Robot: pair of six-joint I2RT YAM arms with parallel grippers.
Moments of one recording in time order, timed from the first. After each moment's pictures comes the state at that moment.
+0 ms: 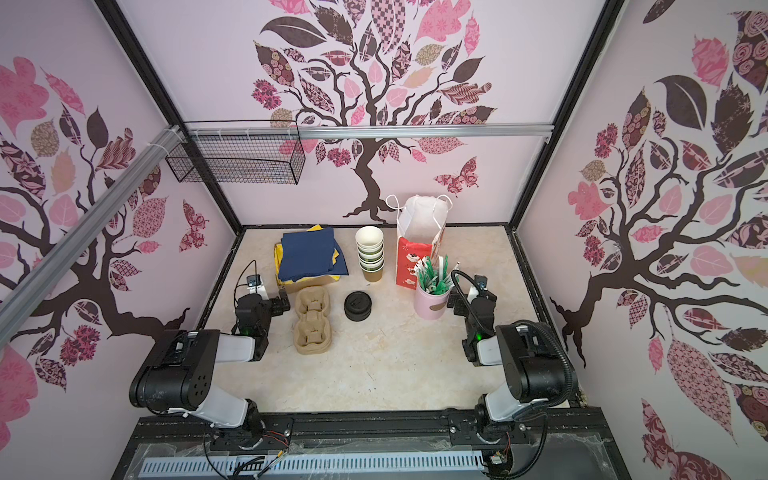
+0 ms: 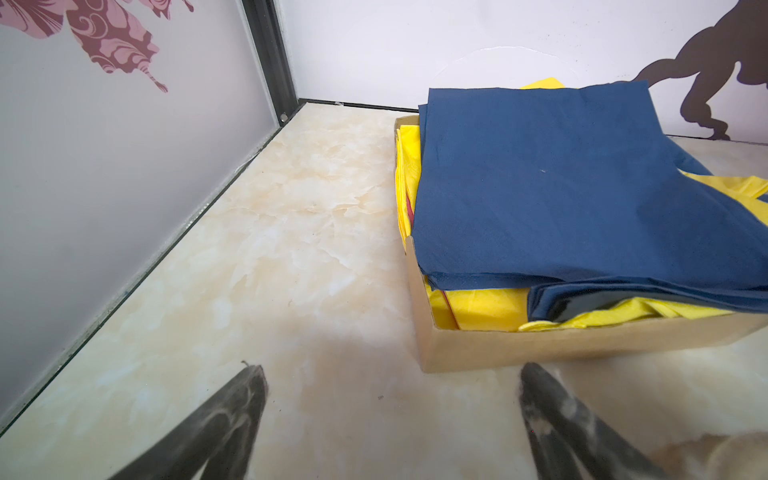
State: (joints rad) left arm -0.01 1.55 0.36 0.85 -0.22 -0.07; right arm 0.06 1.55 0.26 1.07 0.17 0.11
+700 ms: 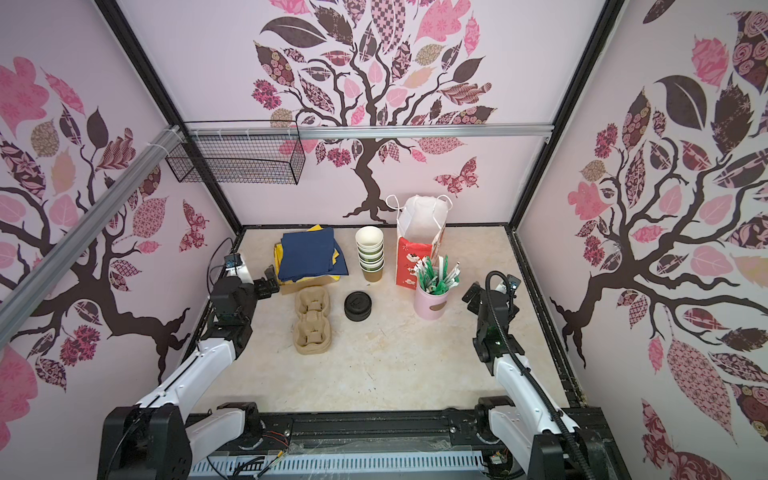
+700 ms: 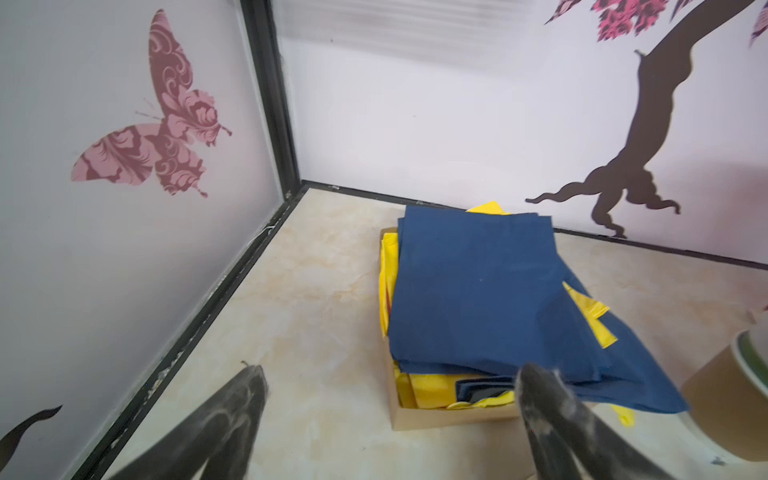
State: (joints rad) left arm -0.01 1.11 0.62 0.24 -0.13 -0.14; right arm 0.06 0.93 0.45 0.05 0.38 0.50
